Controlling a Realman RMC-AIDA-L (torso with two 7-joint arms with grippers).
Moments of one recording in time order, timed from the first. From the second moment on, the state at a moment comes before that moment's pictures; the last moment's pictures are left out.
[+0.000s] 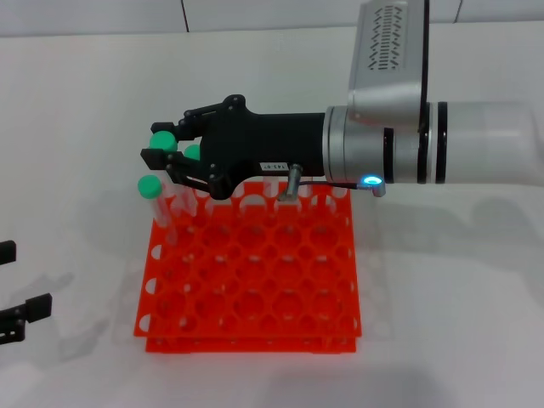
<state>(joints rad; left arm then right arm) 0.00 -2.08 0.70 1.38 1.91 1.85 -1.60 0.63 2.03 -1.93 -0.92 -0.99 -0.86 1.31</state>
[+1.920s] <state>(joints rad) -0.03 -2.08 0.72 1.38 1.94 1.84 -1.60 0.64 2.03 -1.99 -0.81 -0.84 -0.85 1.19</state>
